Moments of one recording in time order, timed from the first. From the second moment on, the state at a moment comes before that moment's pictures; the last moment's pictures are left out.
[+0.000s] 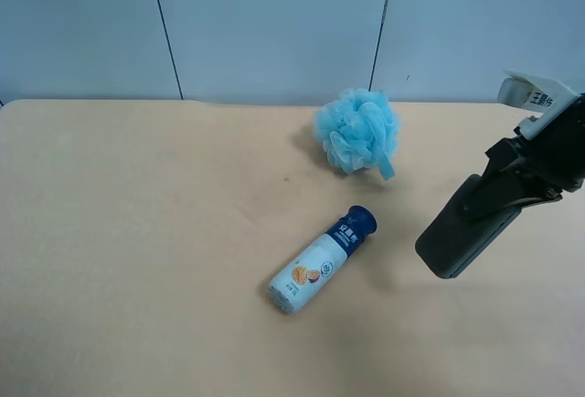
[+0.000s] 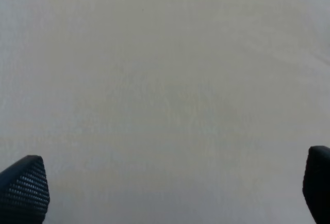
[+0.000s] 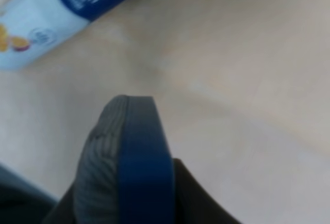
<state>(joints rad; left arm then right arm) -0.08 0.00 -0.51 0.05 1.06 -0.03 -0.08 1.44 -0.85 0.58 1.09 -0.72</state>
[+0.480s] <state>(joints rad) -0.08 0.00 -0.51 0.05 1.06 -0.03 -0.08 1.44 -0.85 0.51 0.87 -0.72</state>
